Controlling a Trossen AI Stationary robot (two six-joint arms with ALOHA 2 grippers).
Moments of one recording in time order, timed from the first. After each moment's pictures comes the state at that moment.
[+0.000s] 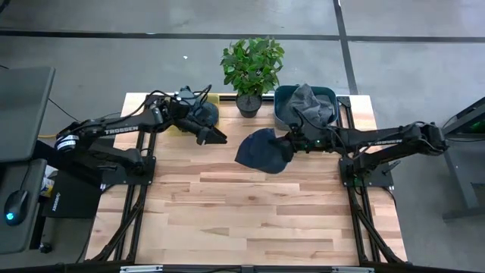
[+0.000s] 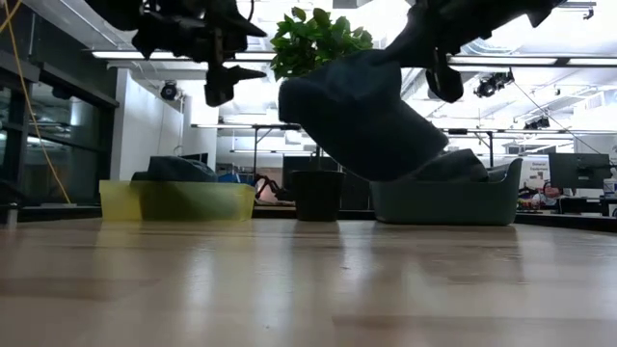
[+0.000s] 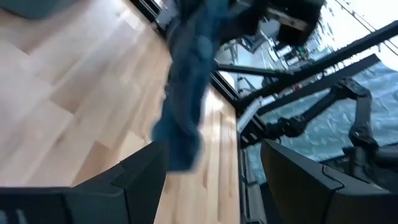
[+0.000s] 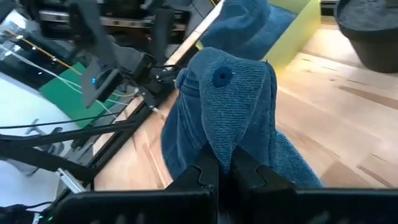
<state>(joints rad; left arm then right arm) 0.44 1.18 0.82 -0.01 0.70 -0.63 -0.06 1.12 0.74 0.02 0.14 0.80</state>
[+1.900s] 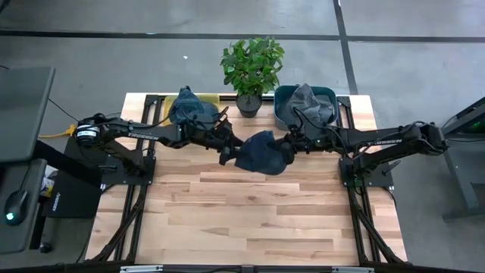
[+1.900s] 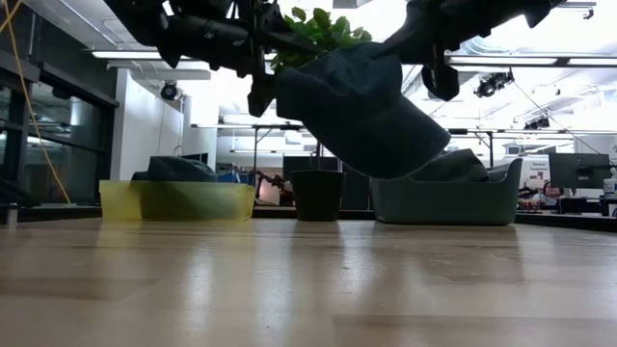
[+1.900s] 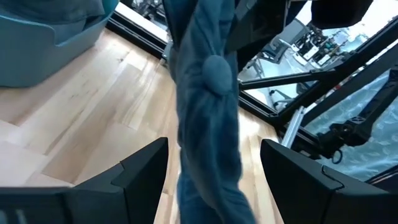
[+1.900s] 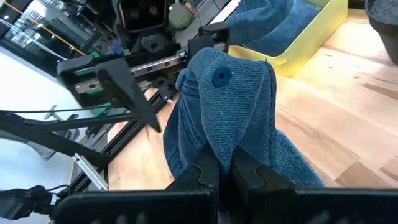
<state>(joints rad) 0.18 1.43 0.82 0.36 0.31 -0.50 -0.06 1.12 0.74 0.04 0.07 0.78</state>
